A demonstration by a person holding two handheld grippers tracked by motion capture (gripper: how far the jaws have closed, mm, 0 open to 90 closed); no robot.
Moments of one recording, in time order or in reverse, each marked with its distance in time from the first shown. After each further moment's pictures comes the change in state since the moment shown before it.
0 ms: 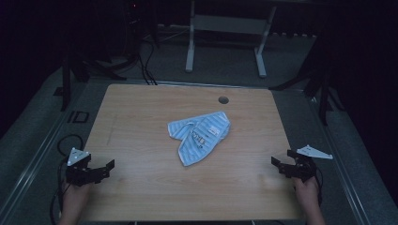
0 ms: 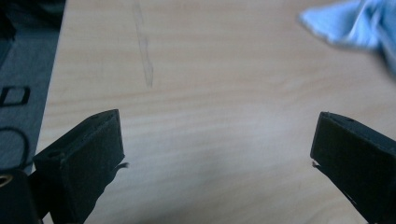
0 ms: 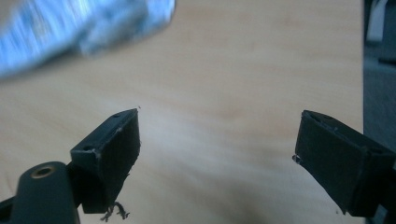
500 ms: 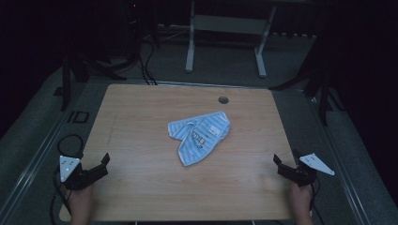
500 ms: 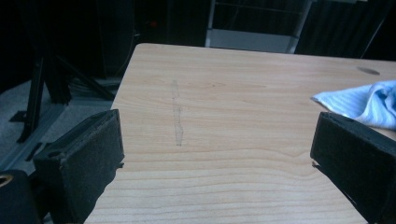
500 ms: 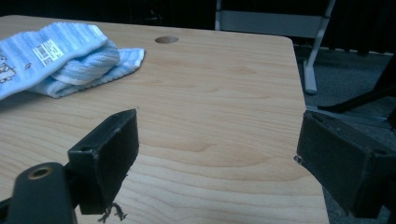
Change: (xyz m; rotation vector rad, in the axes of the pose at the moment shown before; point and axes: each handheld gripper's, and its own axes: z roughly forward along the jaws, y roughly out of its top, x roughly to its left) left arm -0.008 -0.018 -0.008 -0.395 0.127 -0.084; right arm 0.013 -0.022 -0.004 -0.281 -0.173 0.008
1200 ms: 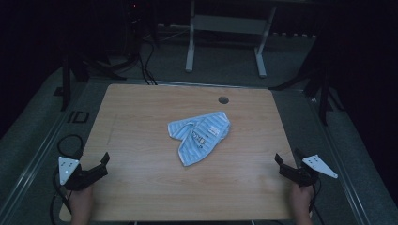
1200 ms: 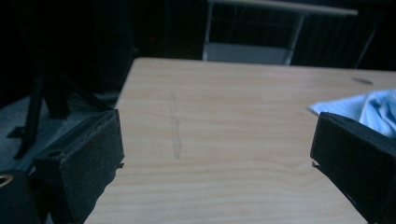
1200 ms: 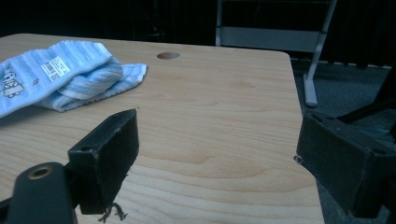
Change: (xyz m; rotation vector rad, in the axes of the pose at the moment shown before) left arm -0.001 -0.001 -0.003 -0.088 0.007 0.028; right arm -0.002 -0.001 -0.005 -0.070 0.010 0.013
